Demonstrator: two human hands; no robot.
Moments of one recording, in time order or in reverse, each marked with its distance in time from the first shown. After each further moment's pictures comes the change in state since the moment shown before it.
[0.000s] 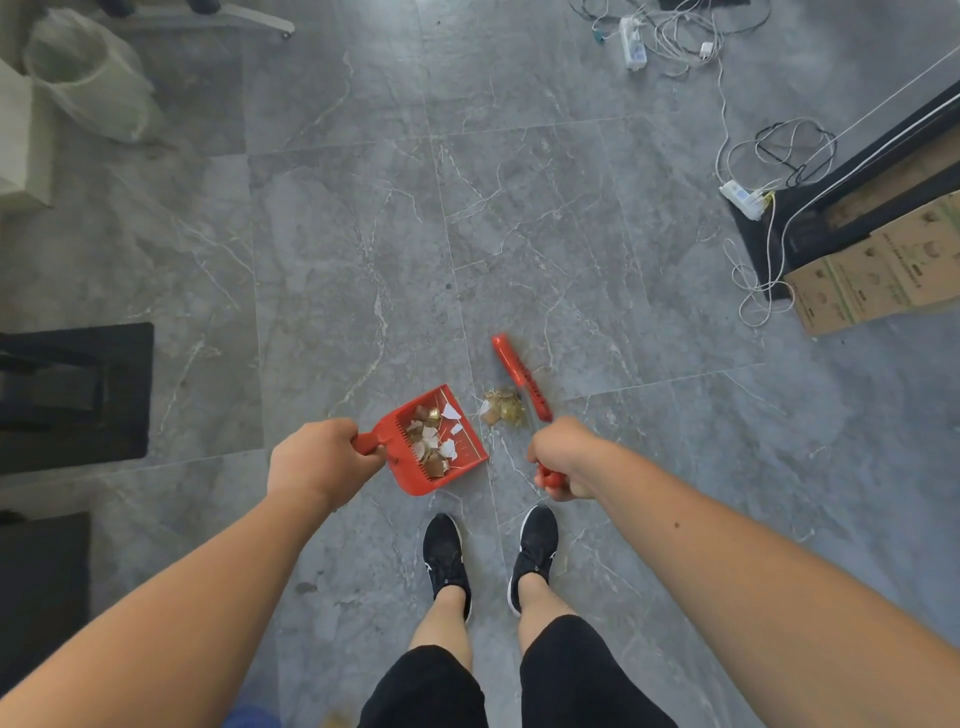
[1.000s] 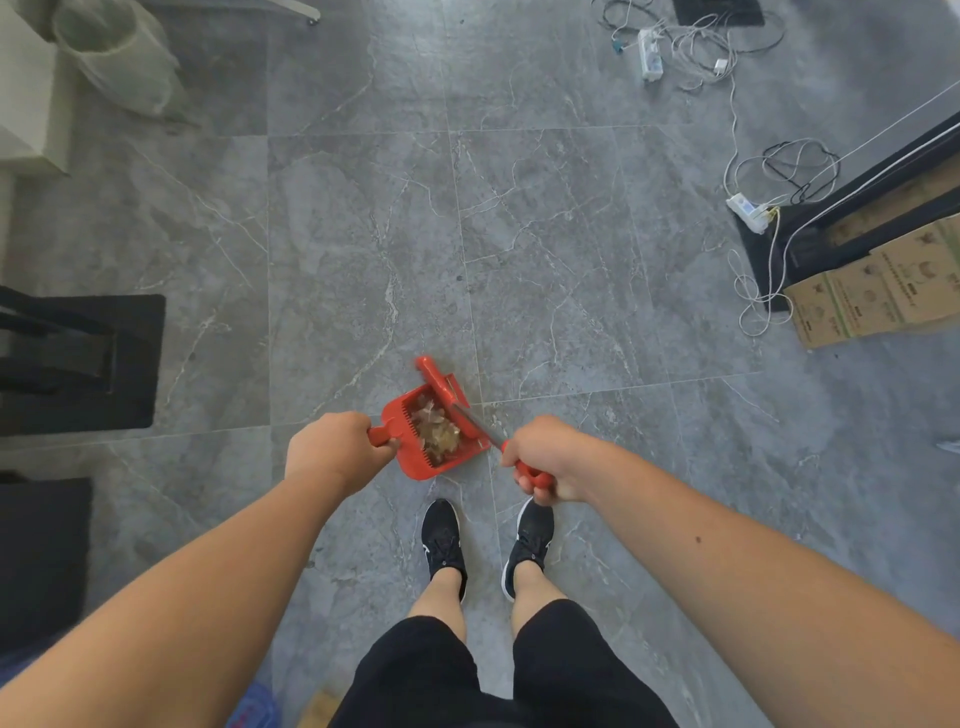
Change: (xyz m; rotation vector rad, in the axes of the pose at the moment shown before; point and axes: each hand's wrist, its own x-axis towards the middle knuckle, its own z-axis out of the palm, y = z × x) left_hand -0.021 -0.030 0.009 0.035 -0.099 0.044; right_hand -0.066 0.002 0.041 -0.054 -0.170 -0.090
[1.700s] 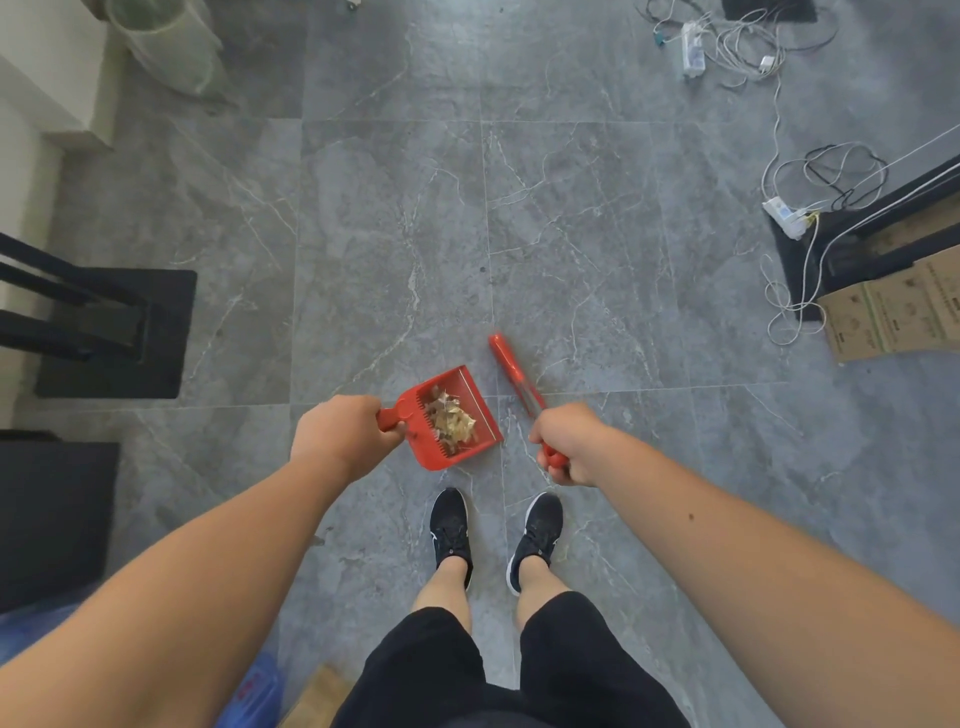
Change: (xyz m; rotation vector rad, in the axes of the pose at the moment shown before) left_hand -0.011 -0.009 -0.001 0.017 0.053 0.018; right_hand 0.018 0.000 -0.004 0.078 0.152 0.044
